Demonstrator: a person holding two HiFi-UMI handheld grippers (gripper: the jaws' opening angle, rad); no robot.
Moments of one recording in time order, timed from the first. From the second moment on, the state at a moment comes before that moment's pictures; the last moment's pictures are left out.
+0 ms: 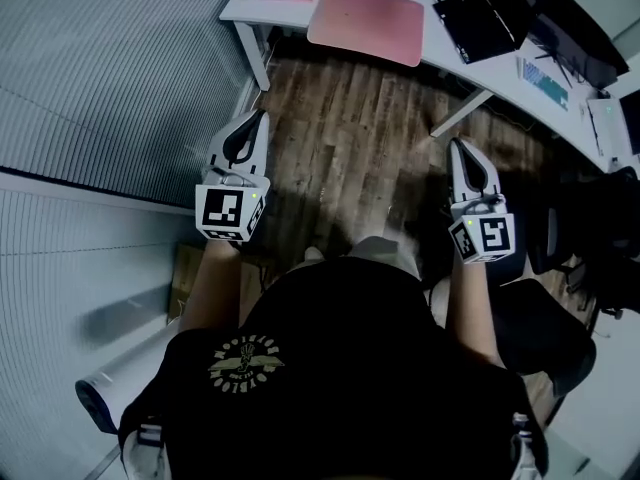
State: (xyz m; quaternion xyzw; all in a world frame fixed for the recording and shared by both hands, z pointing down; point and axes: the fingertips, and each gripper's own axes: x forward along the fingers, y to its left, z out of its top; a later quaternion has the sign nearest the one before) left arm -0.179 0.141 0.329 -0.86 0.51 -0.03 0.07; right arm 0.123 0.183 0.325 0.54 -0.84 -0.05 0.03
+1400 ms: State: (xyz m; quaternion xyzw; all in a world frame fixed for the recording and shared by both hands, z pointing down) left arm -0.153 -0.032 0.366 -0.86 0.51 -0.01 -0.01; right arm 0.164 0.022 0.387 0.54 -0.84 0.02 0.04
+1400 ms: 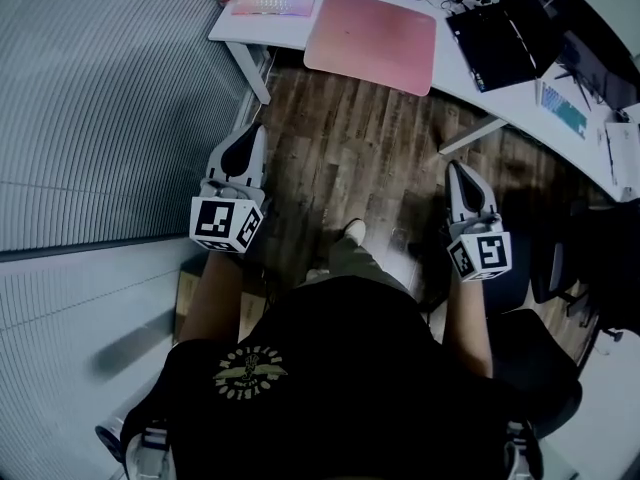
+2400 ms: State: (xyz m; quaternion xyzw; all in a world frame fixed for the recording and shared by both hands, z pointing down) left arm -0.067 -0.175 0.352 -0.85 0.52 0.00 -0.01; right arm 0.253 -0.127 0.372 0.52 -0.85 0.00 0.02
